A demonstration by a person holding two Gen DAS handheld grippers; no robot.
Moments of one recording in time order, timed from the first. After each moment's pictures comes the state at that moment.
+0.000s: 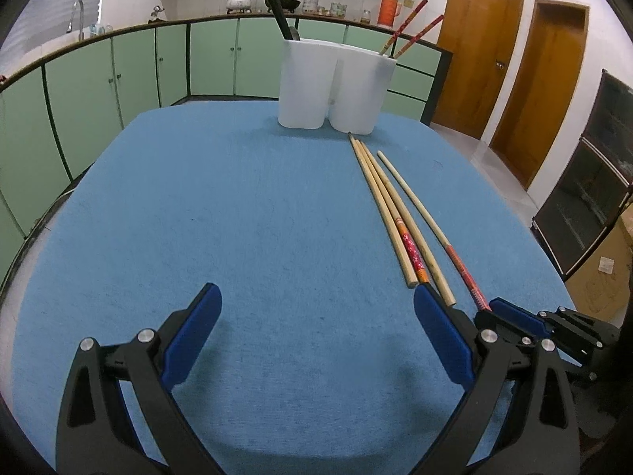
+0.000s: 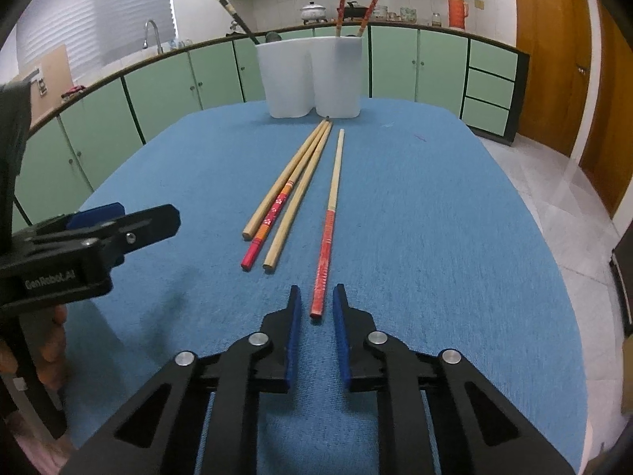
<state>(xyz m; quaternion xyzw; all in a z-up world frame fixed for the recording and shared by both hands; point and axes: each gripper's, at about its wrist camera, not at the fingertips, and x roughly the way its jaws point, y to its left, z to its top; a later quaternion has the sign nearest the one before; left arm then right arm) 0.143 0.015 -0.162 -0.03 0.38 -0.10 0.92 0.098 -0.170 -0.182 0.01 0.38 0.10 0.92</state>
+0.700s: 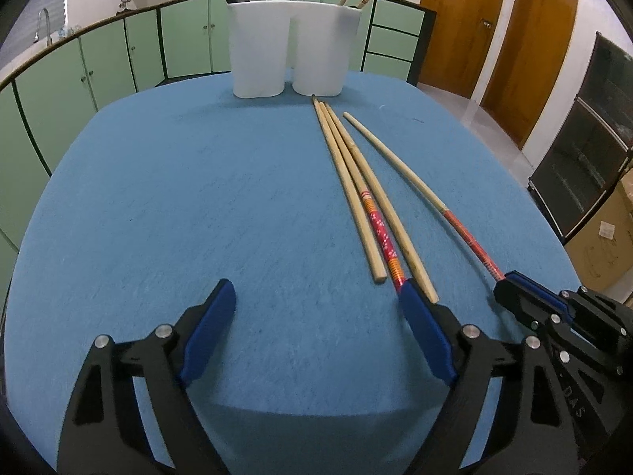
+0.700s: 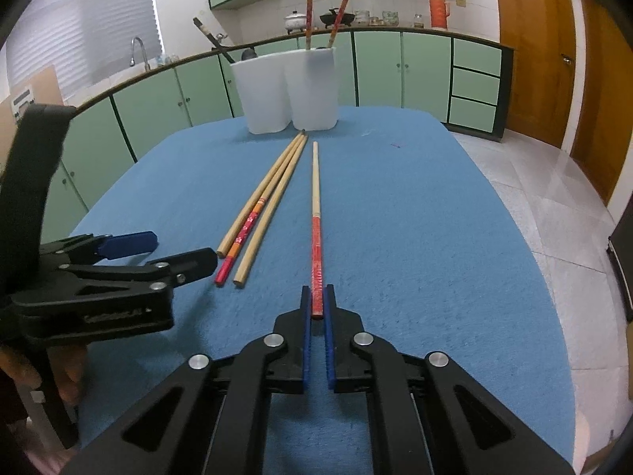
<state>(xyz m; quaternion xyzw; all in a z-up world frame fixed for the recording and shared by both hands) 0.172 -0.026 -0.176 0.02 0.43 -0.13 0.89 0.096 -0.196 -0.176 0.04 0.37 0.09 0.92</state>
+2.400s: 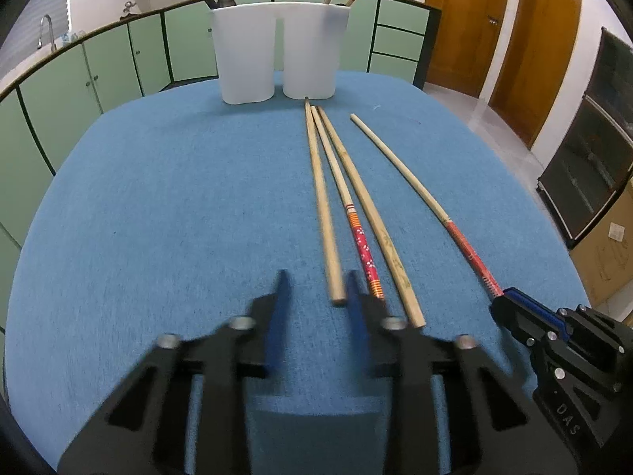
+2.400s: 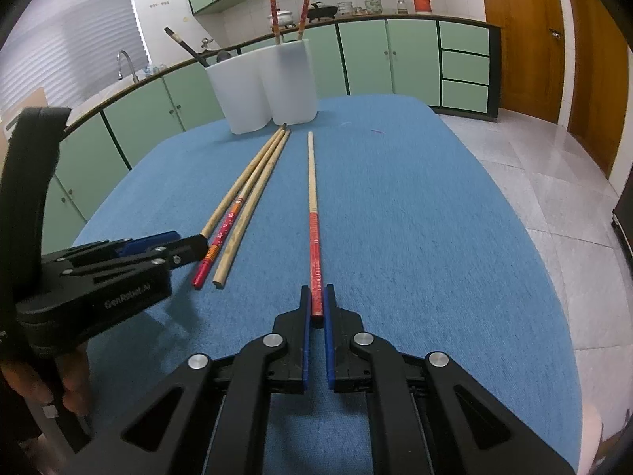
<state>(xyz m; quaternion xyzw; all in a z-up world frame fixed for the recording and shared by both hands) 0.177 -0.048 -0.177 0.02 0.43 -0.11 0.89 0.102 -0.217 -0.183 0.08 0.38 0.08 0.92</state>
